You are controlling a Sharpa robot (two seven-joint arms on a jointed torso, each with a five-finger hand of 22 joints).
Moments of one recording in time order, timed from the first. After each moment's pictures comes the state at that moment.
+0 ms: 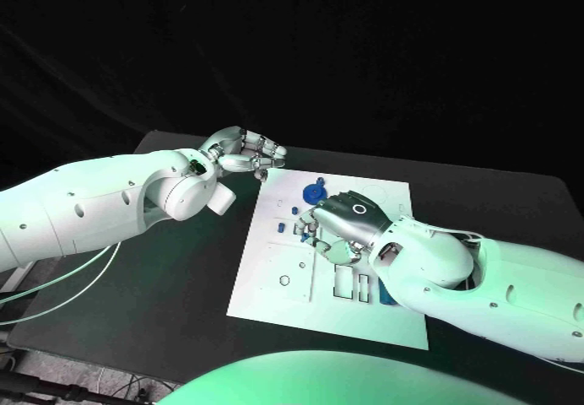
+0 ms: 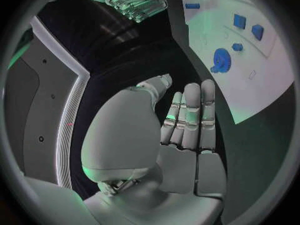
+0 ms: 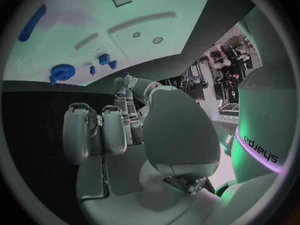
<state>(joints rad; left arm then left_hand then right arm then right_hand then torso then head) 1.19 -0.92 -0.02 1.49 -0.38 -0.21 0.16 1.47 -0.23 0.46 0.14 0.20 0.84 0.21 0.20 0.22 0.75 0.16 0.52 0.07 1.11 0.08 1.19 0.47 0.17 0.88 0.17 0.99 0.79 1.13 -0.68 -0.14 1.76 -1.85 -0.39 -0.19 1.37 -0.17 0.67 0.04 0.08 1.04 0.13 0.27 0.43 1.24 0.05 0.19 0.23 1.47 -0.01 1.38 1.26 0.06 1.46 0.09 1.36 1.31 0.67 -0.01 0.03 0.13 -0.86</state>
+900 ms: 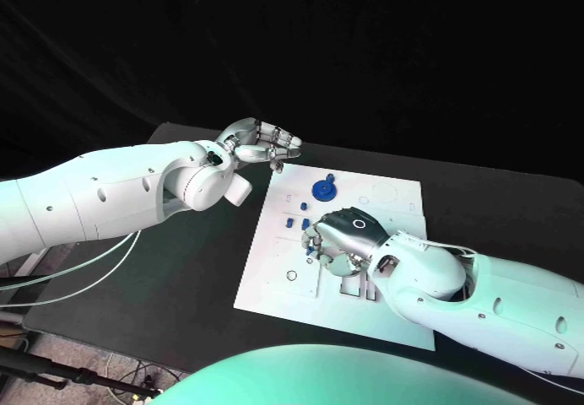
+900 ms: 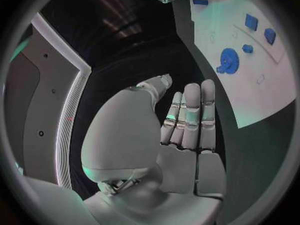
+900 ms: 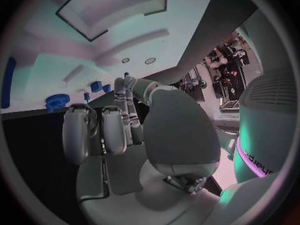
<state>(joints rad) 1.20 -0.90 -0.02 1.48 -0.33 -0.23 0.18 1.47 -0.23 0.46 0.14 0.20 0.84 0.21 0.20 0.22 0.74 0.16 0.53 0.07 1.11 0.08 1.20 0.47 0.17 0.88 0.17 0.99 0.79 1.07 -0.64 -0.16 1.69 -1.84 -0.36 -0.18 1.36 -0.17 0.67 0.03 0.08 1.03 0.13 0.27 0.43 1.24 0.06 0.19 0.23 1.47 -0.01 1.38 1.26 0.06 1.46 0.09 1.36 1.31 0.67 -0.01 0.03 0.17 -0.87</state>
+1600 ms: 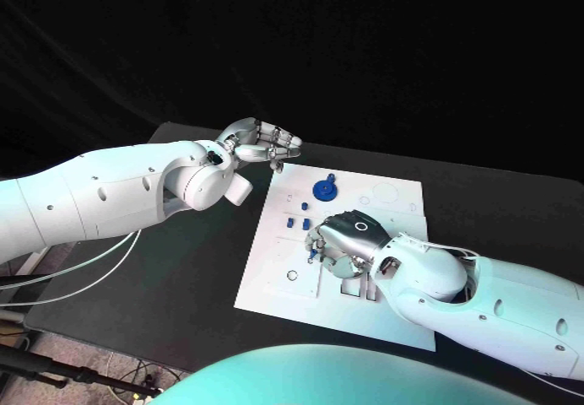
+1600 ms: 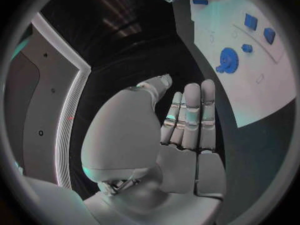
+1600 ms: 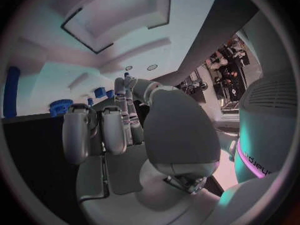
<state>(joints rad) 1.20 -0.90 -0.02 1.48 -0.32 -0.23 0.18 1.47 -0.23 0.46 0.15 0.20 0.84 0.21 0.20 0.22 0.74 0.16 0.53 0.07 1.11 0.08 1.20 0.47 0.17 0.88 0.17 0.99 0.79 1.06 -0.63 -0.16 1.68 -1.84 -0.35 -0.18 1.35 -0.17 0.67 0.03 0.08 1.03 0.13 0.26 0.43 1.24 0.06 0.19 0.23 1.47 -0.01 1.38 1.26 0.06 1.46 0.09 1.36 1.31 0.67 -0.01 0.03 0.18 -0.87</state>
